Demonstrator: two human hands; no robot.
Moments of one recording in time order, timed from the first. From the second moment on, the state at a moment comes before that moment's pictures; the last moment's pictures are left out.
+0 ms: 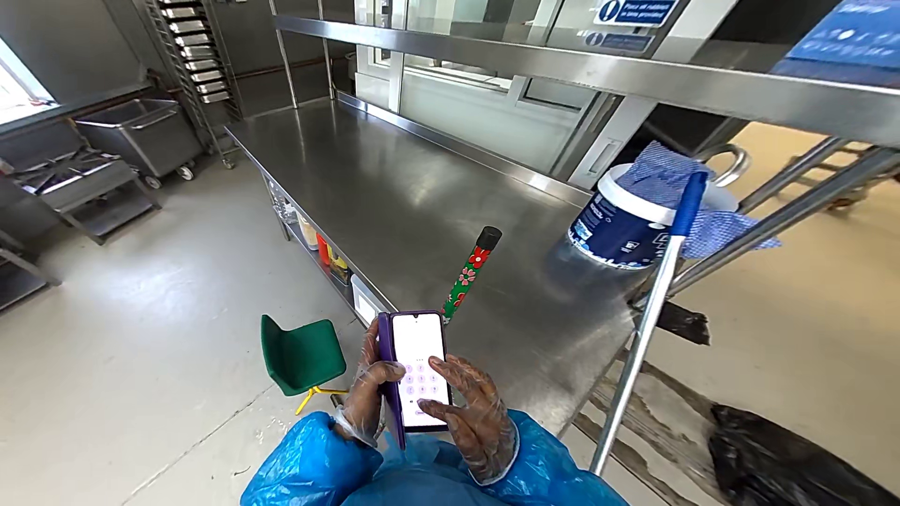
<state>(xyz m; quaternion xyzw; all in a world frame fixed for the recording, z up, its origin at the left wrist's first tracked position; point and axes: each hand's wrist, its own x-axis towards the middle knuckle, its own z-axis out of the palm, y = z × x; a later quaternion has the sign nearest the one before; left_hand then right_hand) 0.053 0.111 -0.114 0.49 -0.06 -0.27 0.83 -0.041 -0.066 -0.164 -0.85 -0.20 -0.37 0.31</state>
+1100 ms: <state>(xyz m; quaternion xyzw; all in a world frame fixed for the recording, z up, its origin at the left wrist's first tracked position) 0.058 0.111 -0.118 0.48 -0.07 -0.28 0.83 -0.041 -0.066 -0.168 -0.86 -0.18 -0.38 0.29</state>
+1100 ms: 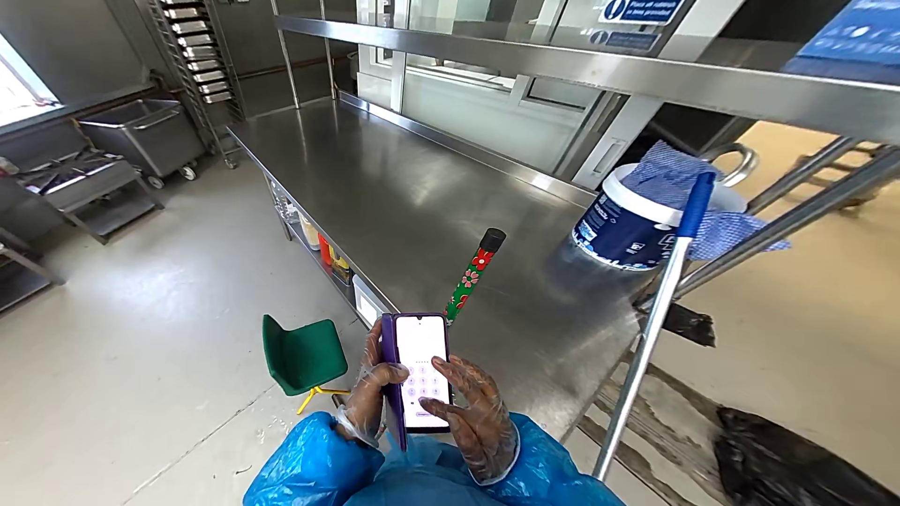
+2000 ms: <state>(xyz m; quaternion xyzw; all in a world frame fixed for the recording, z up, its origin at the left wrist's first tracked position) 0.056 0.119 -0.119 0.44 -0.05 -0.26 0.85 -0.054 -0.067 -0.153 -0.85 -0.12 -0.41 0.31</state>
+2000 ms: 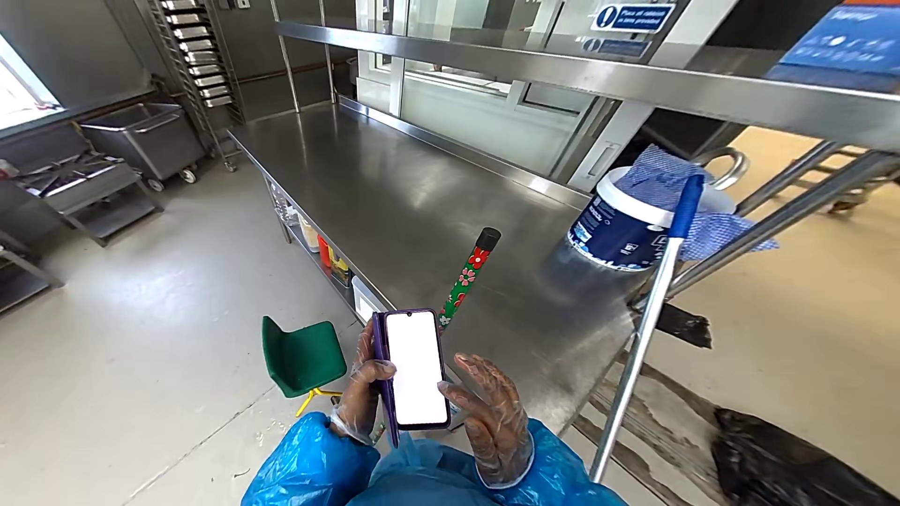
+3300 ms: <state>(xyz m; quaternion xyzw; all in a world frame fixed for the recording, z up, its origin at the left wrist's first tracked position) 0.051 0.124 -0.122 0.45 -0.06 -0.26 0.85 -0.050 -0.046 -0.164 -0.85 -0.21 -0.38 0.29</state>
